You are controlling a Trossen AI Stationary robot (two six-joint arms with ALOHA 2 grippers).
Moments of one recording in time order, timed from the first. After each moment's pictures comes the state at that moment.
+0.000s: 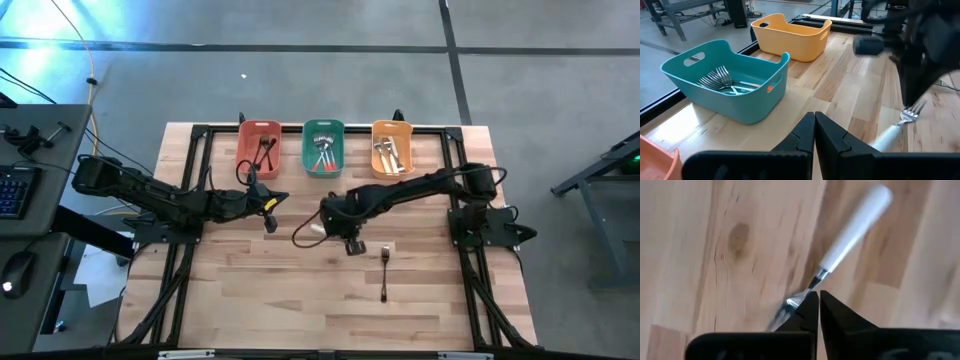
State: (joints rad) left arm -0.08 1.19 0.31 0.54 -0.51 -0.15; right arm 0.04 1.92 1.36 -0.72 -0.10 -0.19
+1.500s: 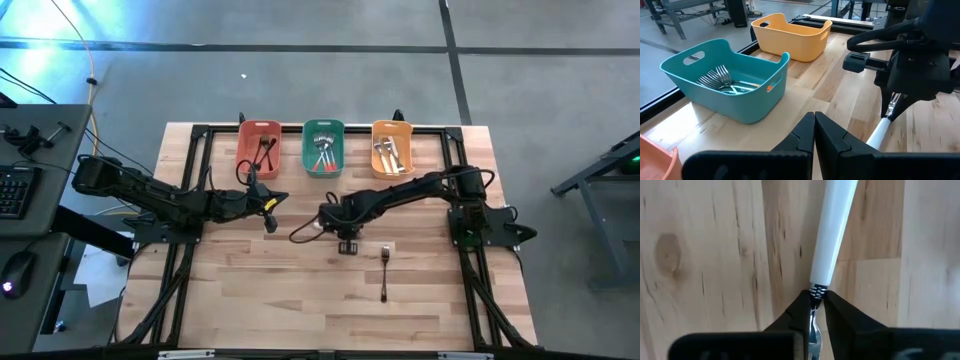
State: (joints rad) left arm -0.08 1.19 0.31 0.54 -0.51 -0.16; right arm 0.04 2.02 1.33 -0.69 0.01 0.08
